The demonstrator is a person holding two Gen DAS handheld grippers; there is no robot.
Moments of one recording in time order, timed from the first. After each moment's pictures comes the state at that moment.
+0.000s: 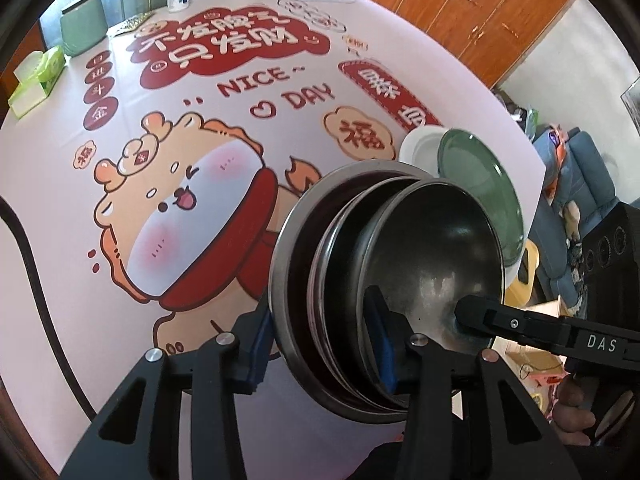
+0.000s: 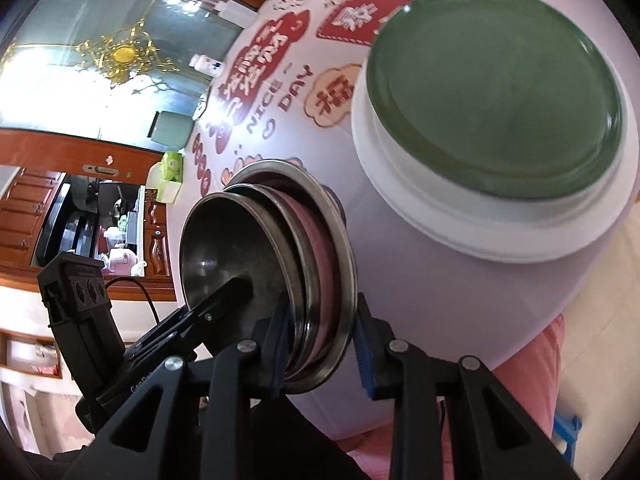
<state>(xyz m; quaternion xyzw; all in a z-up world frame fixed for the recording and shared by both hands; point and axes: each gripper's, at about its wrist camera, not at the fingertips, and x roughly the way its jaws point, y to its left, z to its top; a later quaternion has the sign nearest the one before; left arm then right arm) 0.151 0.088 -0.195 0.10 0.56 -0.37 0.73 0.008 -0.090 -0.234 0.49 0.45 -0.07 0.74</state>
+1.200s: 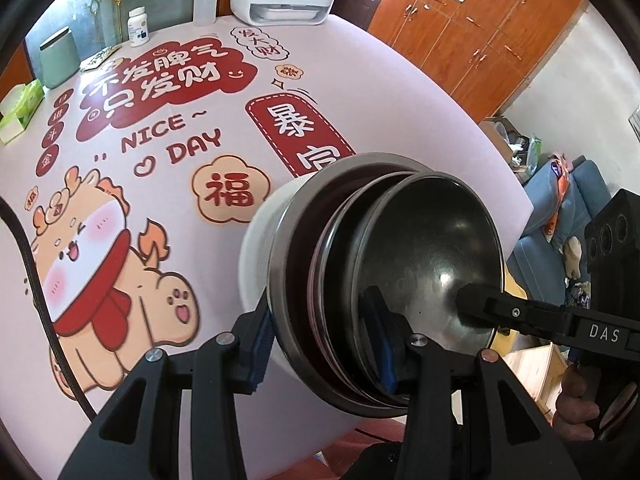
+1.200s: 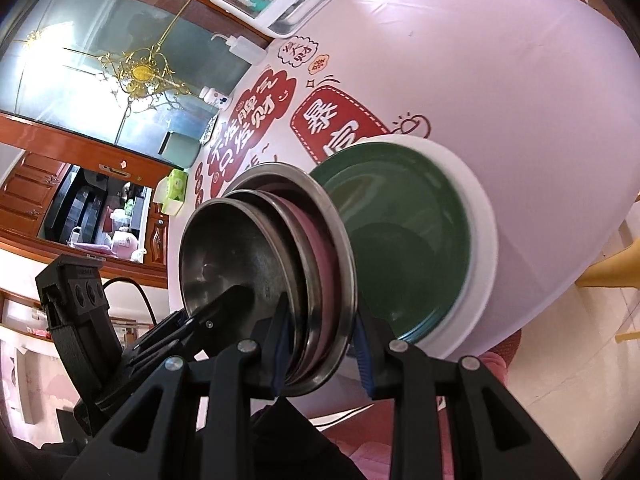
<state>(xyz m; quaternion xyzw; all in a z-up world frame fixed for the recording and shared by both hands) 0.089 -0.067 -0.169 0.07 0.54 -0.35 0.76 -0.031 -0.254 -0.202 0.43 0.46 -0.03 0.77</state>
